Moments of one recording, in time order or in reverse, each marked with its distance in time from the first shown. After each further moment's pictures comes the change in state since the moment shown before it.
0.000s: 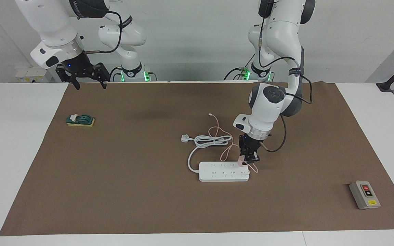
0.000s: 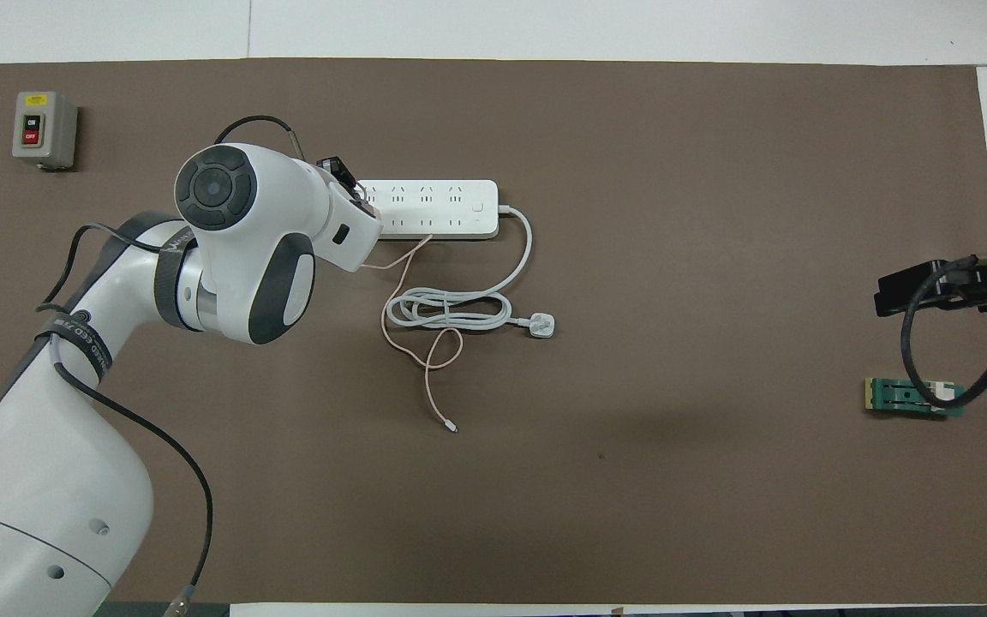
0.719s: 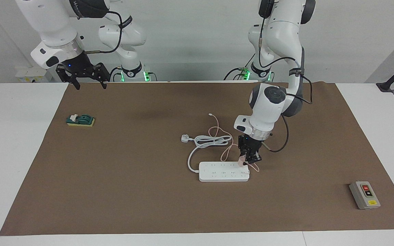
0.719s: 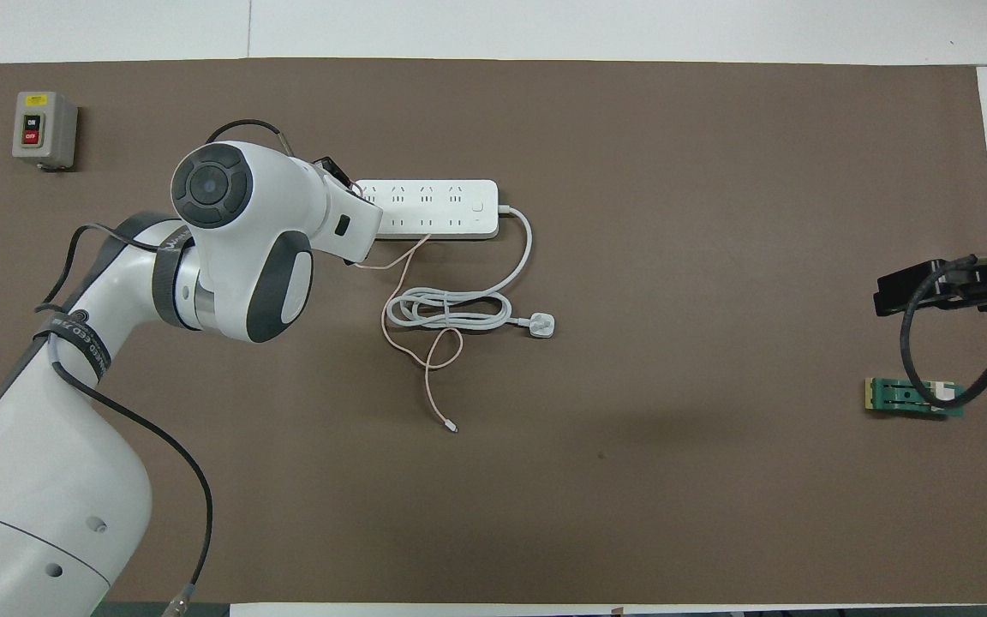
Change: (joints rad) left arm 0.005 0.001 -0.001 0.002 -0.009 -0.001 -0.145; right arm 0.001 0.000 0.000 0.000 0.000 0.001 0.000
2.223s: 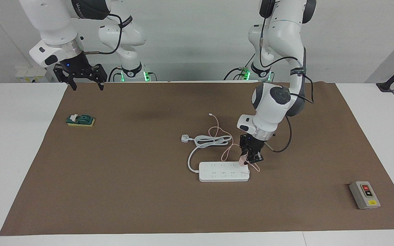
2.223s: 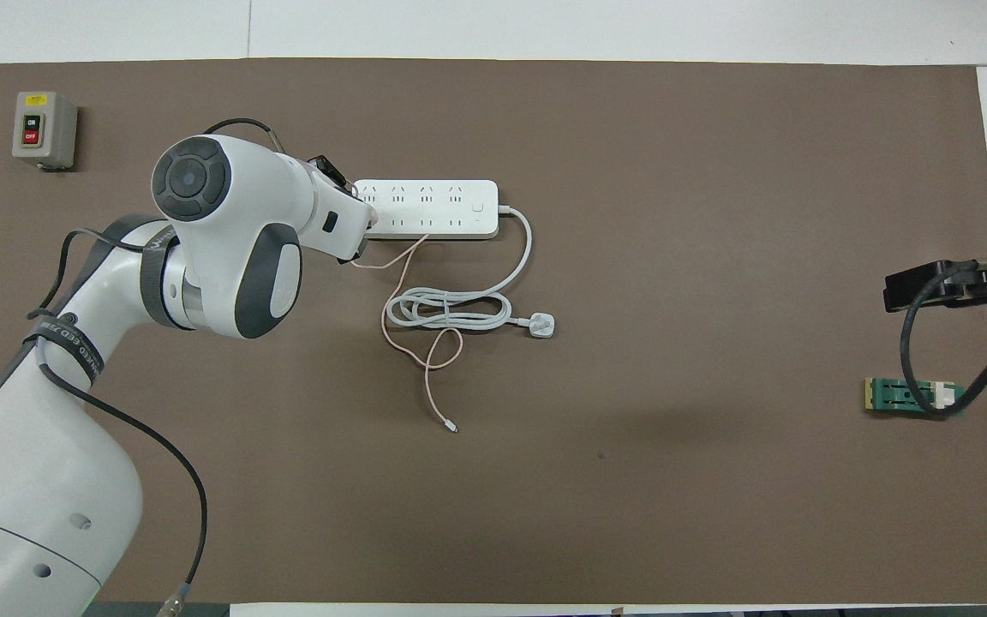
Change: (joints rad) left arm 0.011 -0.005 0.008 0.004 -0.055 -0.016 0.063; right arm 0.002 -0.020 -0.003 -0.031 -0.040 0.047 0.000
